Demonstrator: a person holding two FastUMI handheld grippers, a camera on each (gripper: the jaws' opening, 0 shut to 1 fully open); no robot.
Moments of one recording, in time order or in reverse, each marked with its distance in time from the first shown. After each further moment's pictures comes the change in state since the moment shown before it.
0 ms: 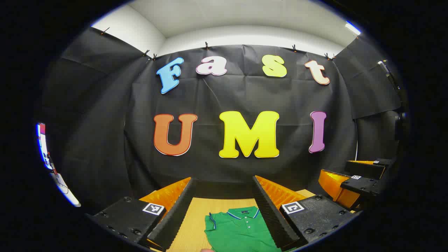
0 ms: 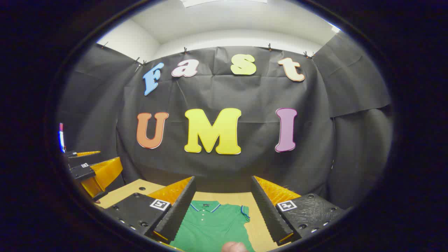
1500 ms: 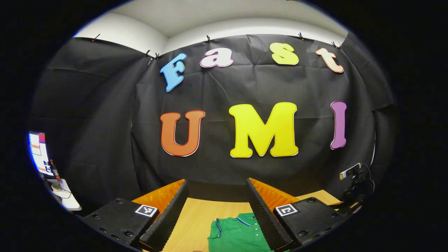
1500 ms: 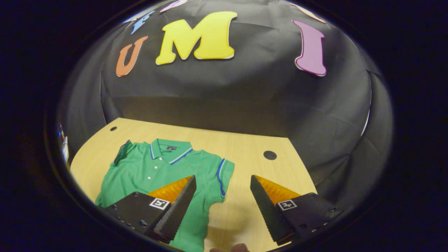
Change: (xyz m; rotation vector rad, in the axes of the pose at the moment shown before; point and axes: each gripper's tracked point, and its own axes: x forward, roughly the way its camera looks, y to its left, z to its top) left arm 0.075 0.003 -0.013 0.061 0.064 0.194; right arm 0.212 -0.126 -0.283 -0.101 0.620 0.086
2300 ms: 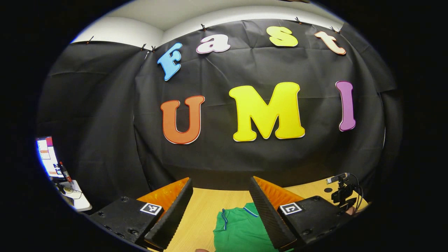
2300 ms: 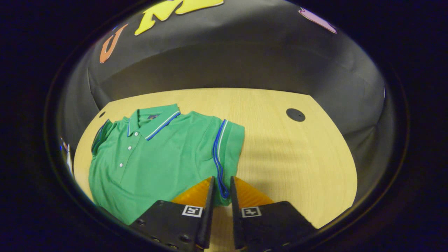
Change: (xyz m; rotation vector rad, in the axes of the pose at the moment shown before) left arm 0.015 -0.017 -0.031 0.054 0.091 0.008; right arm 0.095 0.008 -0.073 0.092 0.263 0.063
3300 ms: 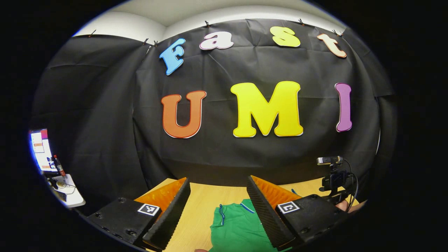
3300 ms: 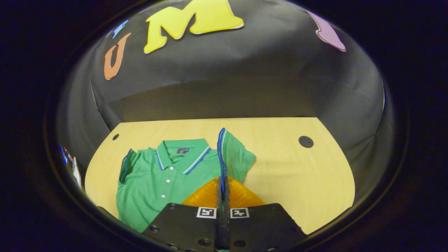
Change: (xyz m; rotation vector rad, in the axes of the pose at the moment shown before) left arm -0.014 0.026 -0.014 -0.052 0.027 0.029; right arm -0.044 0.094 0.074 0.038 -0.117 0.065
